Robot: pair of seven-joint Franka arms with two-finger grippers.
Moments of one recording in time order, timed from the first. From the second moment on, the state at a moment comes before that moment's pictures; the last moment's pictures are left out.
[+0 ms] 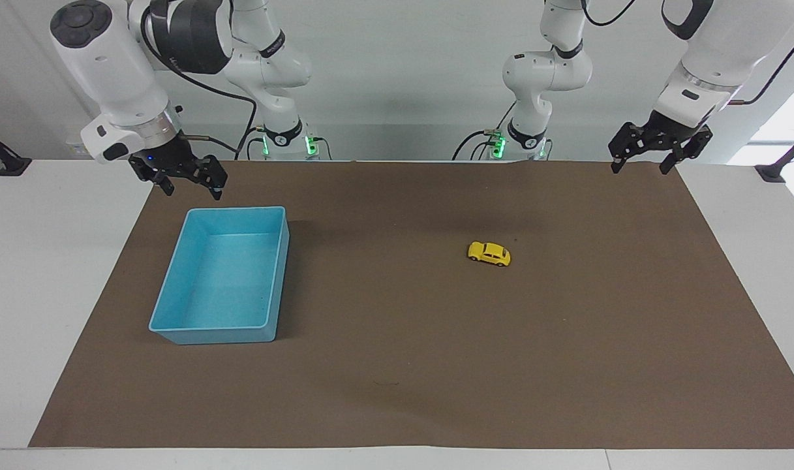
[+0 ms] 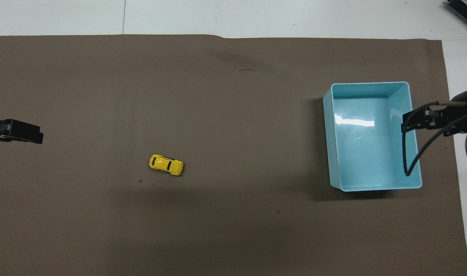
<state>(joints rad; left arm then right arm) -0.03 -0.07 -0.02 -1.62 0.00 1.54 0.03 -0.04 0.05 0.01 -1.61 -0.02 1.58 0.08</state>
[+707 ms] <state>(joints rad) -0.03 -0.07 -0.03 -1.64 -0.01 1.54 -0.30 -0.04 0.05 0.01 -1.61 -0.02 1.58 0.08</state>
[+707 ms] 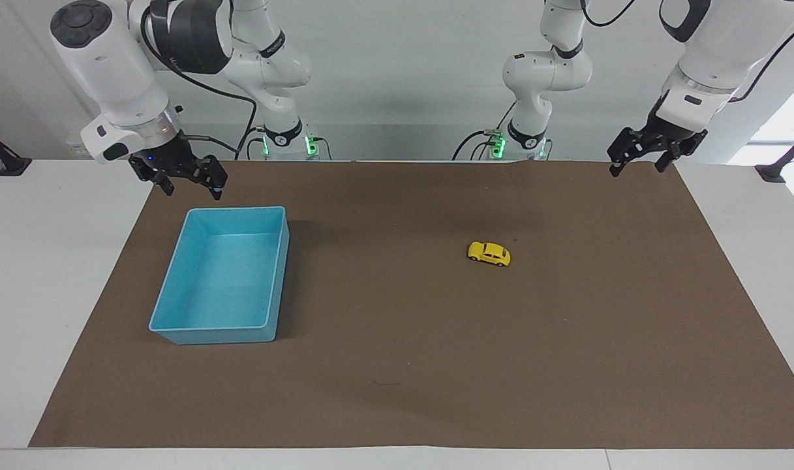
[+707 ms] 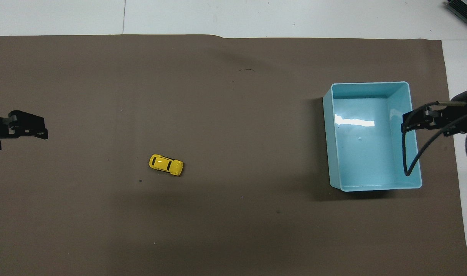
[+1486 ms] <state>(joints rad) -0.04 -0.06 -0.04 -1.78 -0.08 1.63 -1.14 -0.04 0.05 0.01 -1.61 -0.02 1.58 0.08</state>
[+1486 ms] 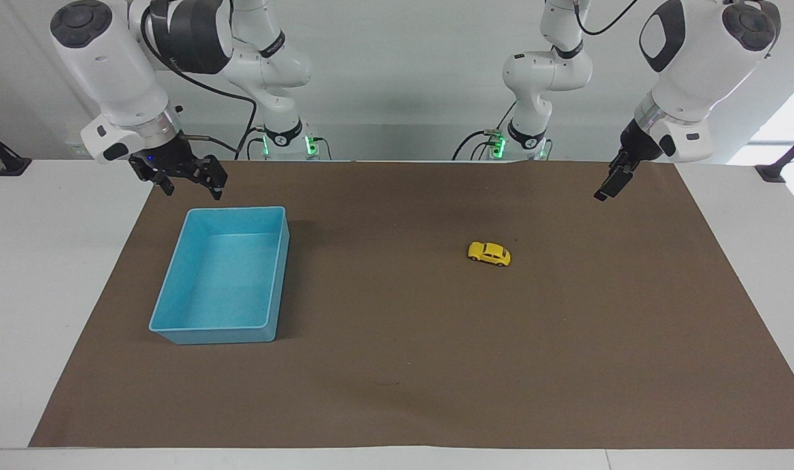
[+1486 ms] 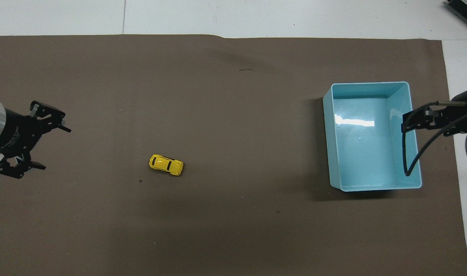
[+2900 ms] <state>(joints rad) -0.30 0.13 -0.06 -2.15 -0.12 2.25 -1.56 -0.04 0.05 0.01 -1.61 -0.02 1.58 0.08</state>
